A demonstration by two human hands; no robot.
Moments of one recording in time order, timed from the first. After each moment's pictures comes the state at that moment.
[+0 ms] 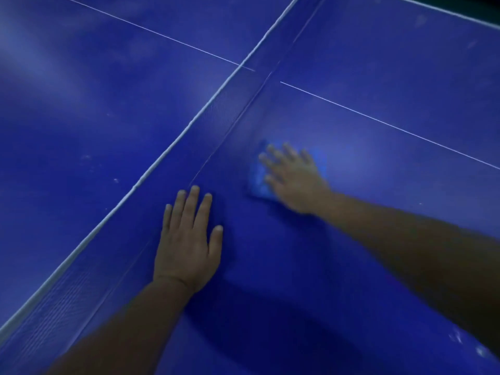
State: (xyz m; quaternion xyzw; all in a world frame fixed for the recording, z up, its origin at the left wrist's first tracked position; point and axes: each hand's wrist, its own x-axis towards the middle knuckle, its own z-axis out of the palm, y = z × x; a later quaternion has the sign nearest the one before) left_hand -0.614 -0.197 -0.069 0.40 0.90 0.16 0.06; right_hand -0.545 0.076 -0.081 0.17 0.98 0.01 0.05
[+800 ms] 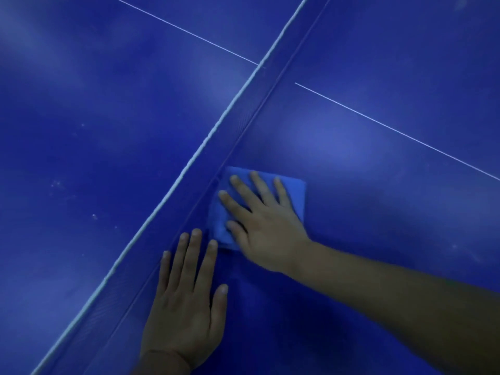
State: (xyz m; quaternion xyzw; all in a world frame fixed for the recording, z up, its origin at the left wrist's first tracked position) left_hand -0.625 -0.191 -0.083 0.45 0.88 0.15 0.06; right_hand -0.590 0.016 -0.085 0.11 0.99 -0.05 -0.01
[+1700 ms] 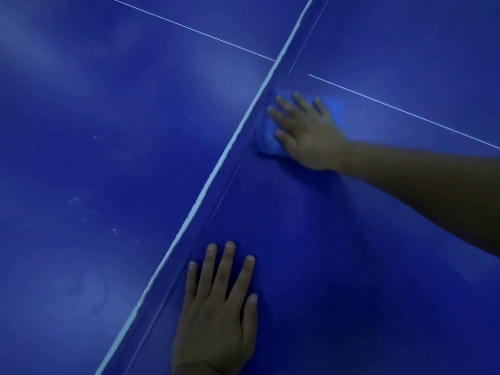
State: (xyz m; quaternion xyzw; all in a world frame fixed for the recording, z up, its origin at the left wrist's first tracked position) left_hand -0.630 -0.190 -0.076 0.47 0.87 0.06 0.13; right_hand -0.673 0.167 -0.071 0.17 0.98 -0.03 0.04
